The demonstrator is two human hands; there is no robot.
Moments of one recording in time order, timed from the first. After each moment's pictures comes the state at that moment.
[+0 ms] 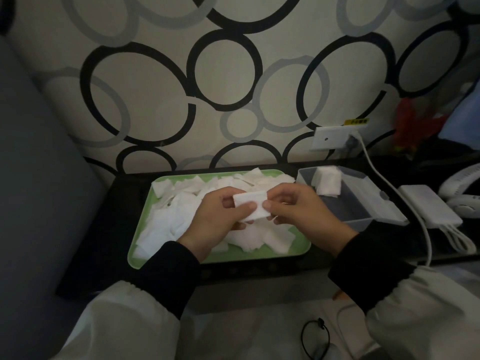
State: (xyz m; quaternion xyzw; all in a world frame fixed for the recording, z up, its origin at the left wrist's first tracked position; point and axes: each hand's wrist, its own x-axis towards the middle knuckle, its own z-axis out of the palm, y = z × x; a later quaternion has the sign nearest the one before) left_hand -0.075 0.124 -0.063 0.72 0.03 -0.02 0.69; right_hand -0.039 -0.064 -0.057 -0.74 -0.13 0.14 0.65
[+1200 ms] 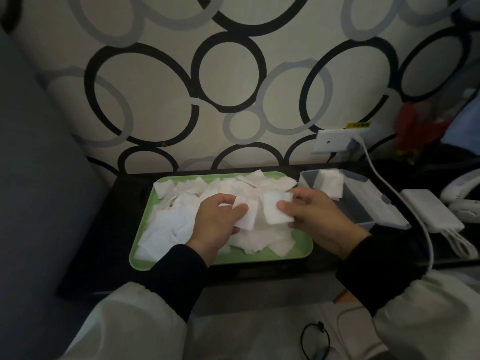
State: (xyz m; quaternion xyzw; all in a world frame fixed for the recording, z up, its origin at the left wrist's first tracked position) left_hand -0.066 0.126 -0.085 0.70 0.16 0.03 0.70; right_hand -0.036 -0.074 -0.059 -0.69 0.00 0.18 0.71
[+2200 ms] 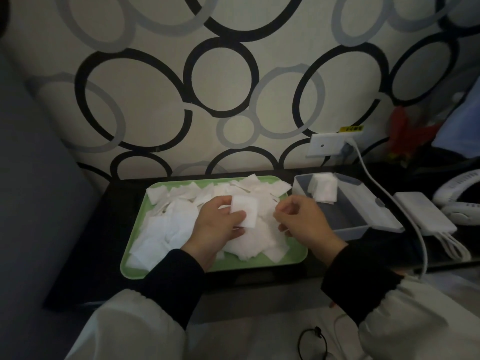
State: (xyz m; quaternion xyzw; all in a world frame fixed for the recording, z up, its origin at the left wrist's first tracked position) left_hand -0.062 0.115 -0.078 0.65 0.15 -0.02 0.74; right_hand -0.026 -0.068 -0.082 -0.85 0.01 0.04 0.52
